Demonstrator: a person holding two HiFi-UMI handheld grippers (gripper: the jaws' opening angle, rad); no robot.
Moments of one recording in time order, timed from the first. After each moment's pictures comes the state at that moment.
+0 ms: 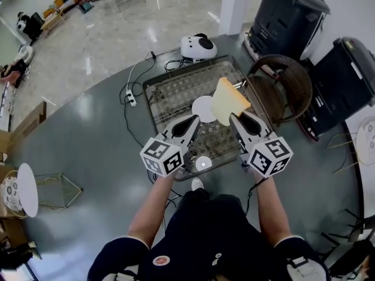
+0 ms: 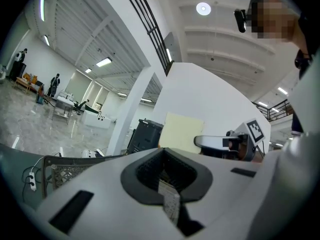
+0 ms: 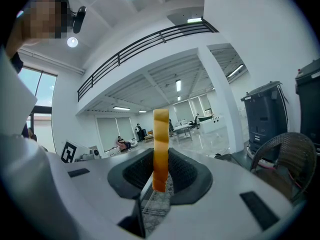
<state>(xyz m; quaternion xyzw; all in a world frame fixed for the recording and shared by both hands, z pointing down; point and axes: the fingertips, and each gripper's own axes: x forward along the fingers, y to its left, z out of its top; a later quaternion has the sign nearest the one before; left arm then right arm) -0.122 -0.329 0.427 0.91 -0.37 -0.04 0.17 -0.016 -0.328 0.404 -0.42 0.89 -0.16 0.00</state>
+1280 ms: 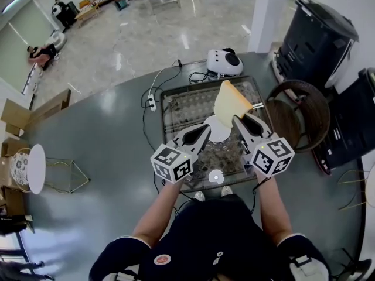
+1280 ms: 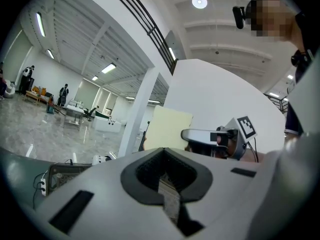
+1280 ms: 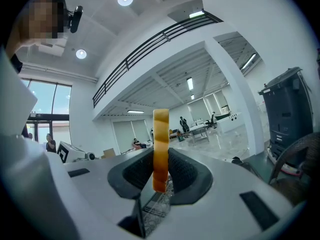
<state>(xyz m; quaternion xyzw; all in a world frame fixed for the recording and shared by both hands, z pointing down) -0.089 -0.377 0.414 0.89 -0.43 -0.02 0.15 -0.010 -0.412 0.391 -0.33 0.93 -0.16 0.02</state>
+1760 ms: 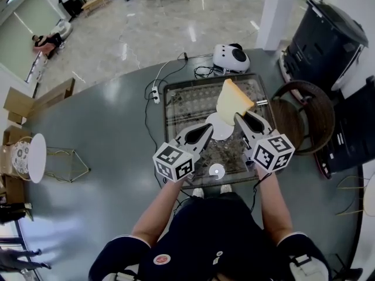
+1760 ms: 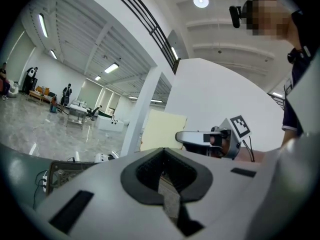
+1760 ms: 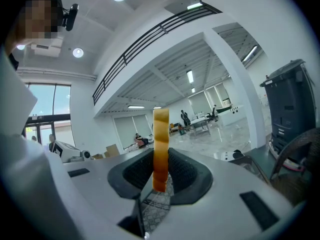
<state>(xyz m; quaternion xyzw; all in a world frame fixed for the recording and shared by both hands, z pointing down) -0.086 -0.386 0.431 0.88 -0.45 -0.02 0.15 -0.012 -0.436 0.418 -0.31 0.93 -0.19 0.00</state>
